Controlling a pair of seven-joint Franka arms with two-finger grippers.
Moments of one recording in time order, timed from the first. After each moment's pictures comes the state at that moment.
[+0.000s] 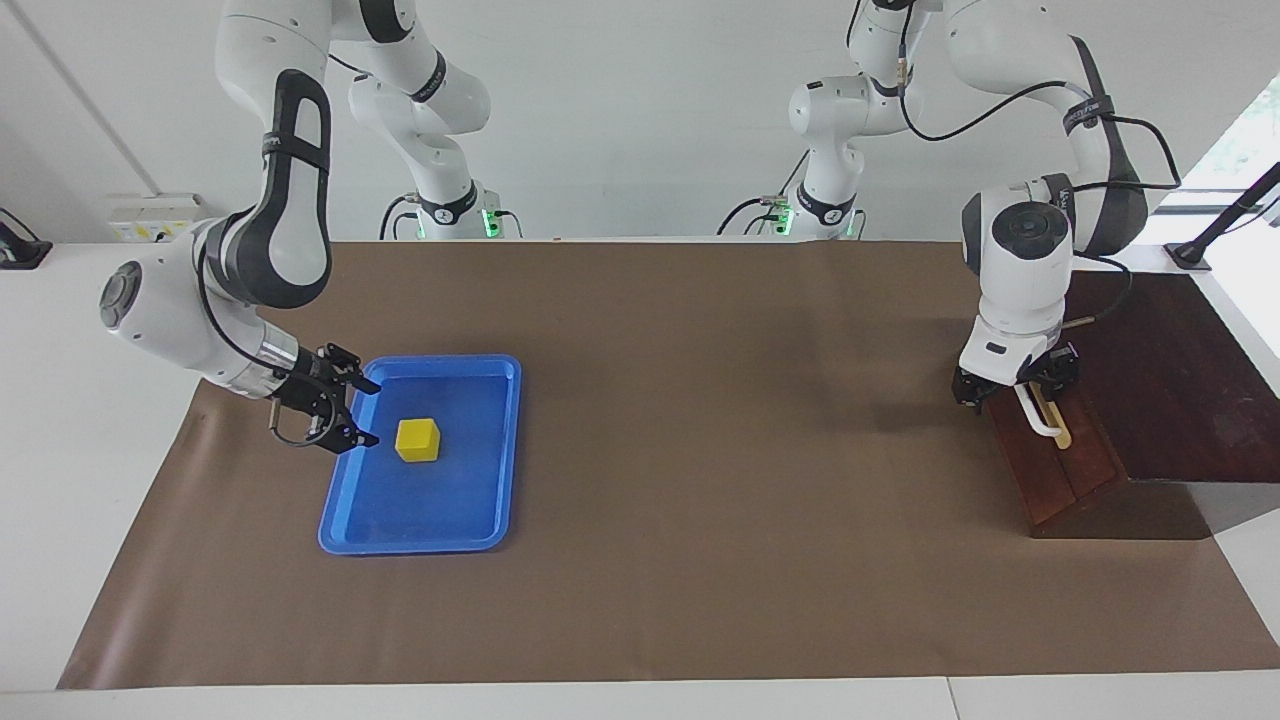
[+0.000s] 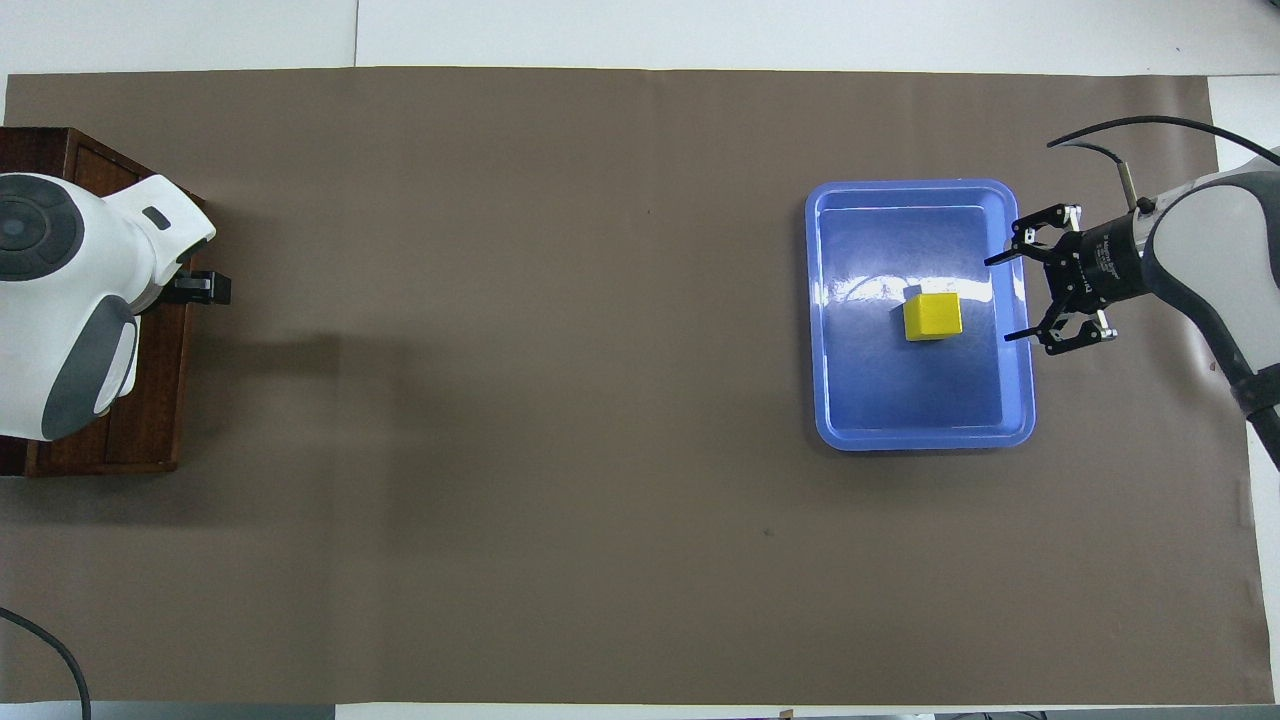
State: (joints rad) left arm 0.02 0.15 -0.05 -2.00 0.49 2.23 -0.22; right arm -0.03 0.34 -0.13 -1.78 0.50 1.89 1.06
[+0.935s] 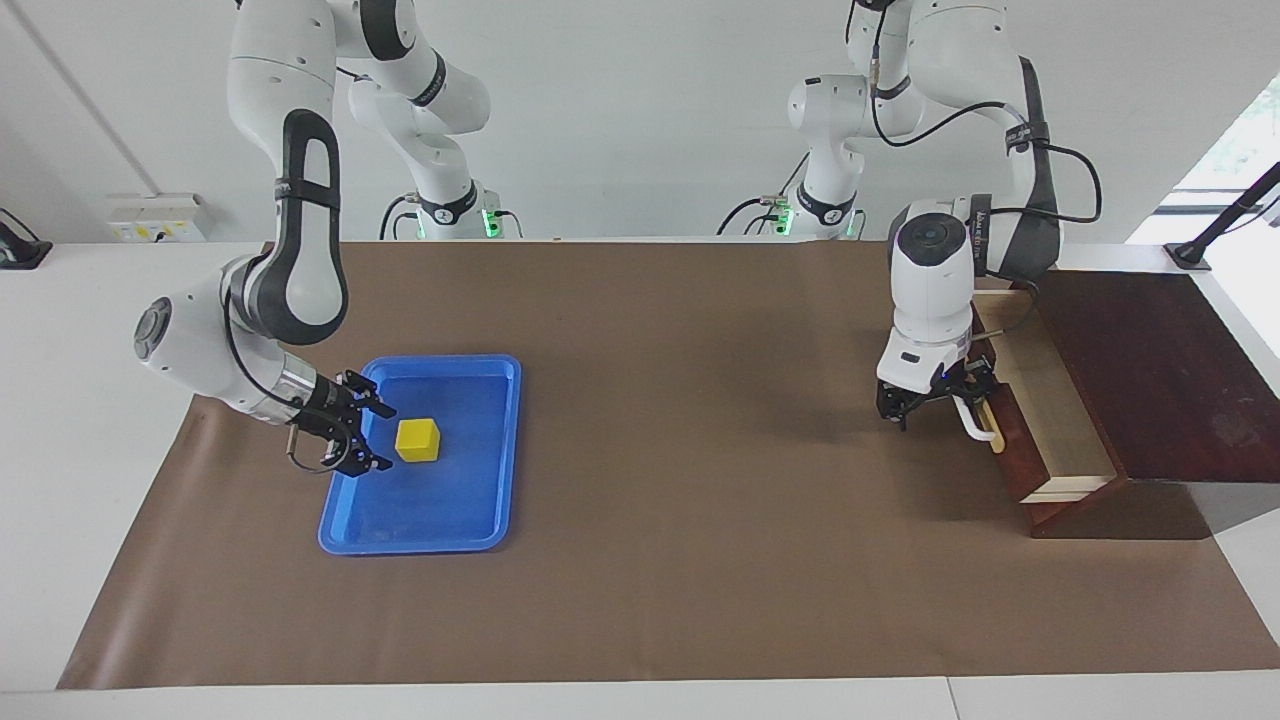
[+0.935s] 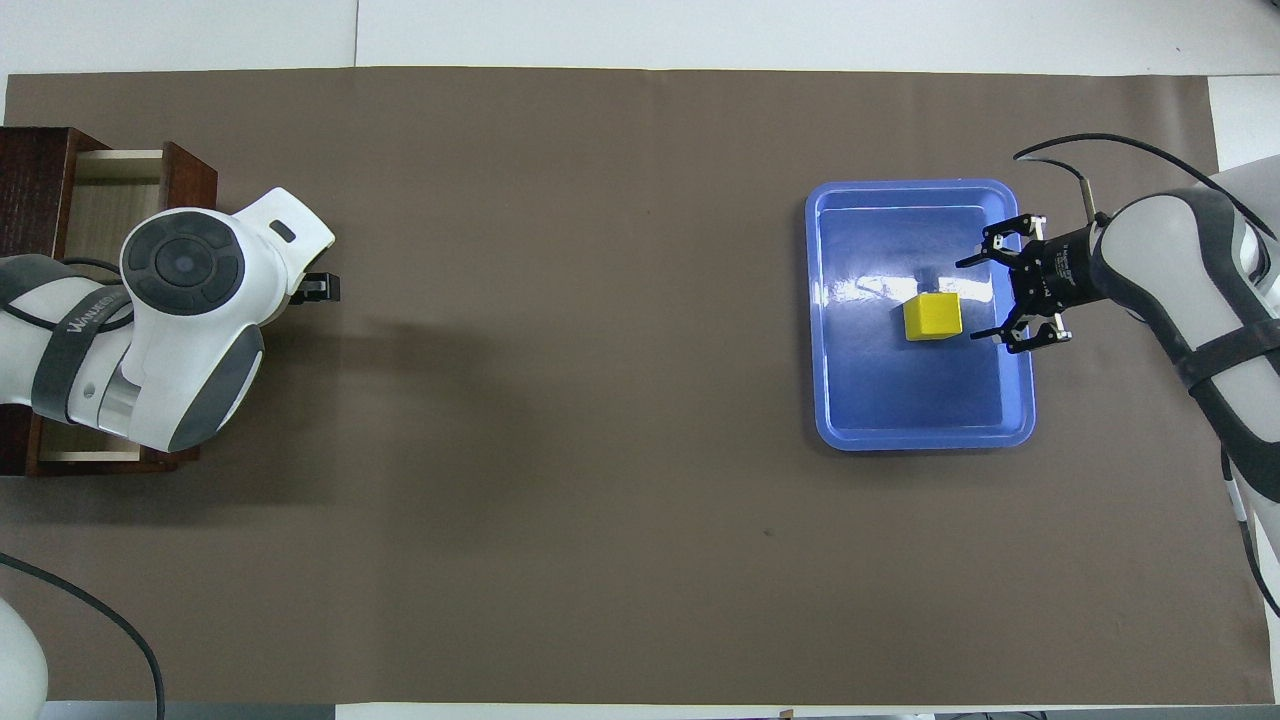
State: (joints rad) left arm -0.15 0.17 -0.06 -2.02 0.49 2.27 -0.47; right arm -0.03 0.39 -0.13 -1.82 0.55 2.01 1.01
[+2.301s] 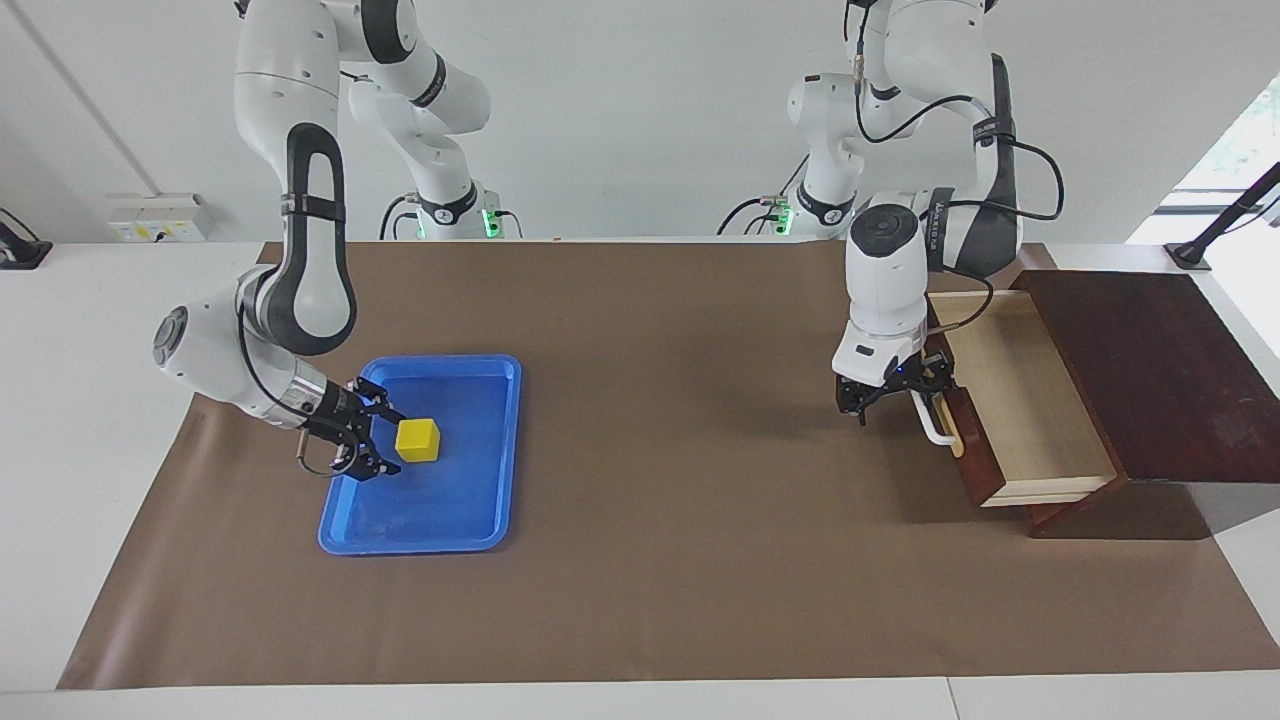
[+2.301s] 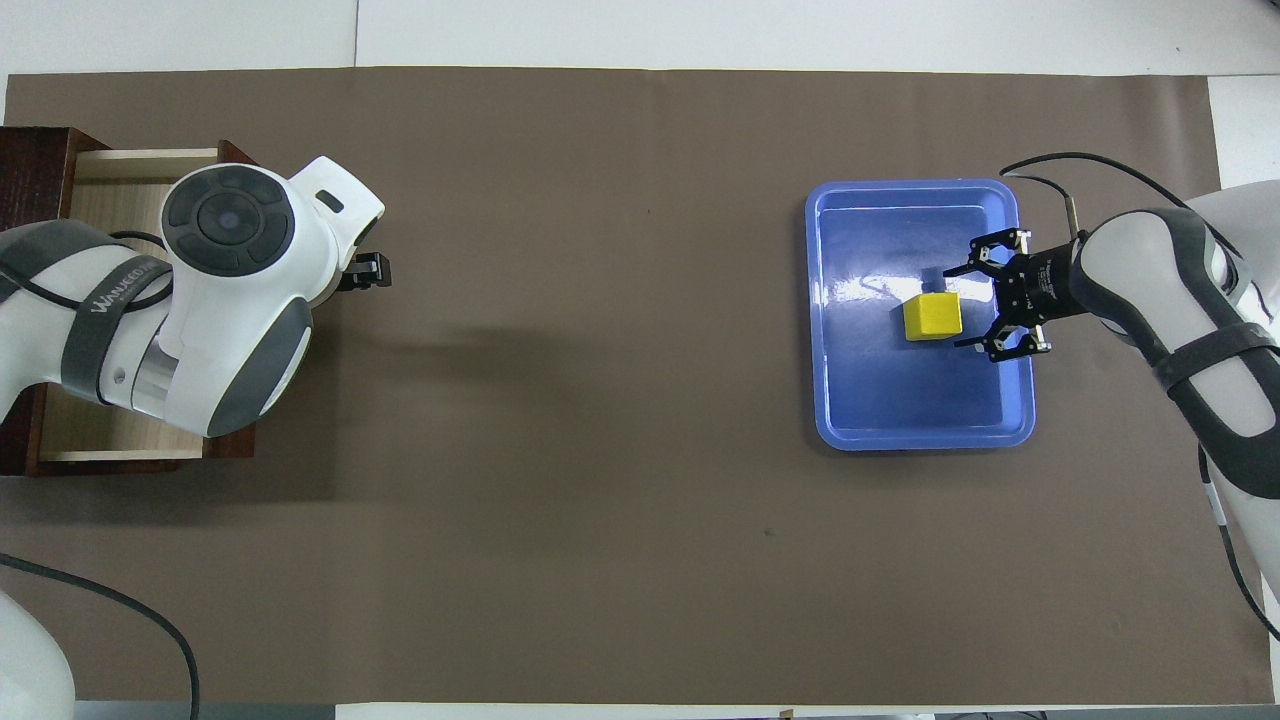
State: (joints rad) left arm -0.25 0.18 -0.07 -1.85 0.36 2.05 -0.53; right arm -0.03 0.40 -0.13 -1.88 0.61 2.08 0.98
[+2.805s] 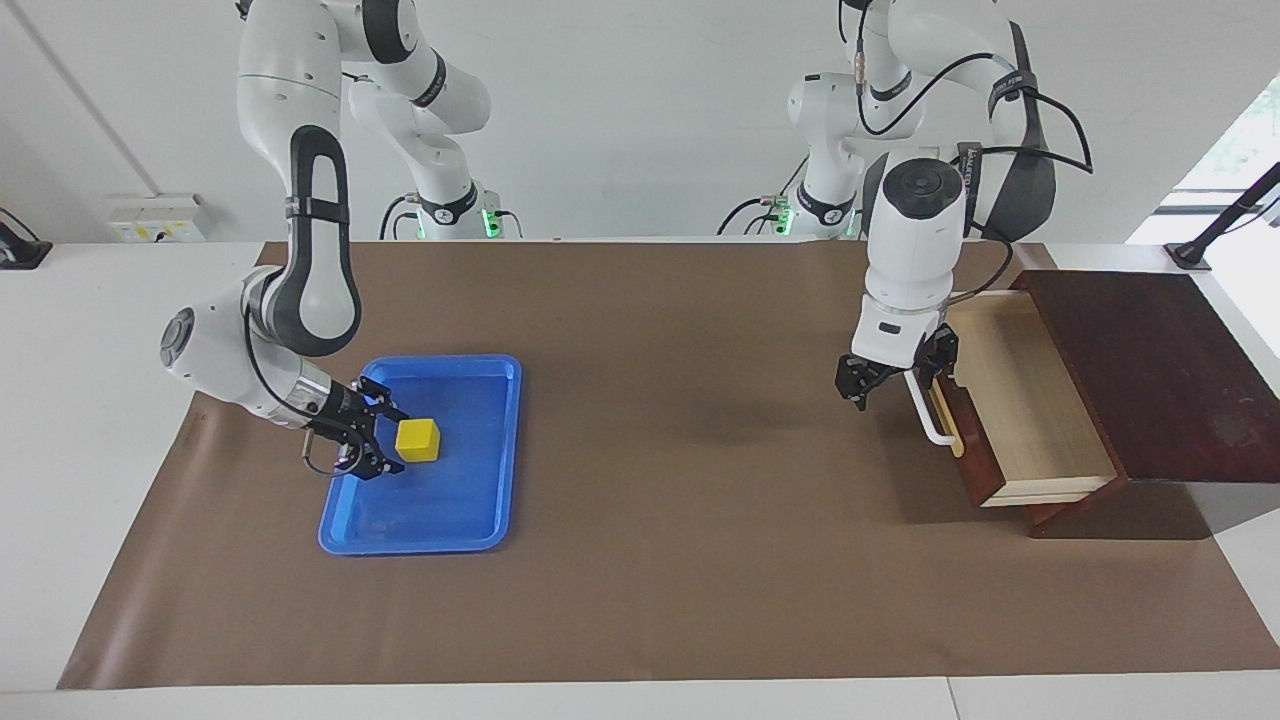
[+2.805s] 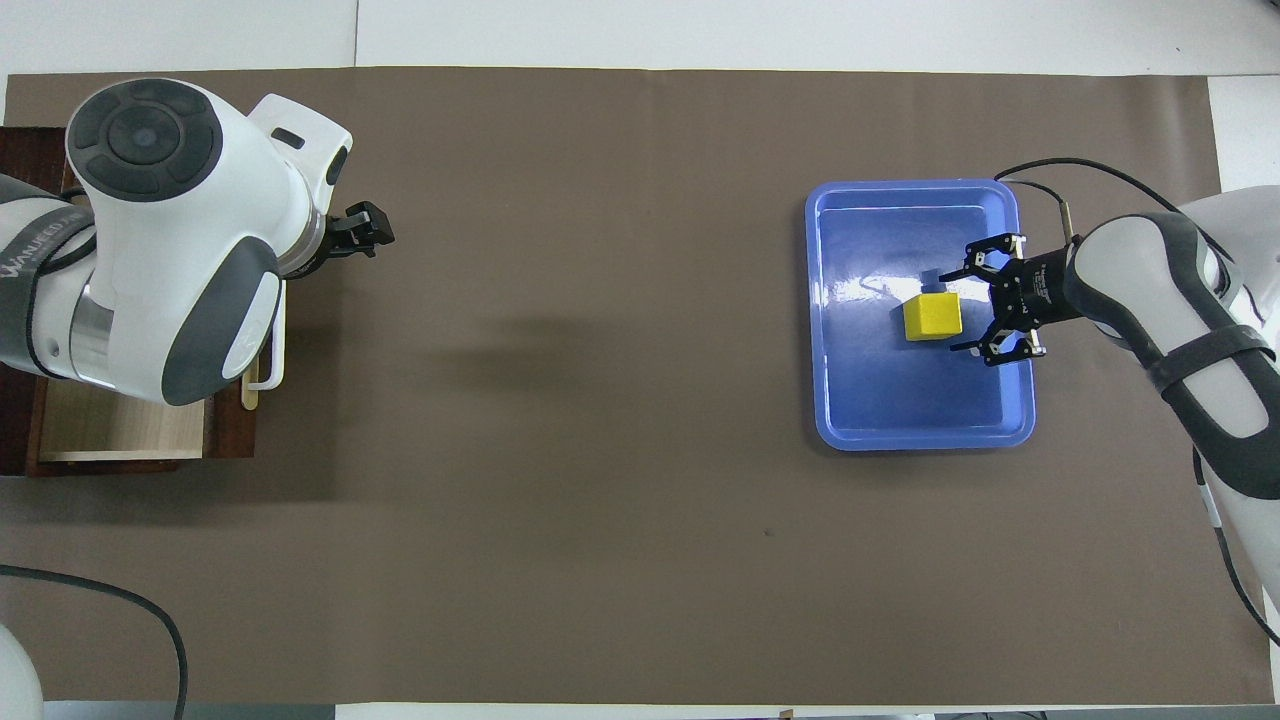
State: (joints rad) left arm -0.26 0.20 -0.07 -1.70 0.22 1.93 -0.70; right arm -0.02 0.40 -0.13 -1.90 0.62 2.09 0.98
